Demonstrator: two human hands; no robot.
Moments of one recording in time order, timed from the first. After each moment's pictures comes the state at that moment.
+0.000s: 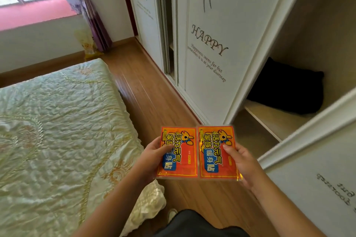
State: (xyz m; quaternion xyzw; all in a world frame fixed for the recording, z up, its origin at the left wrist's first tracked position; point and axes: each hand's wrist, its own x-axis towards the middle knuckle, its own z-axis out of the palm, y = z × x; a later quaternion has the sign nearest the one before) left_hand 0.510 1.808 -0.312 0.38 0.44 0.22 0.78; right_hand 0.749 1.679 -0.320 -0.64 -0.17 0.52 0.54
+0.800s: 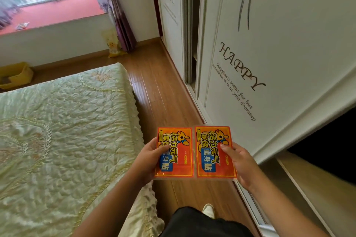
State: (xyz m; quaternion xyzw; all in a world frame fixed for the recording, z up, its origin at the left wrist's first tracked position) left_hand 0.607 2.030 -0.322 0.33 0.50 0.29 0.75; right_hand 0.867 1.948 -0.331 -0.61 -0.24 0.60 0.47
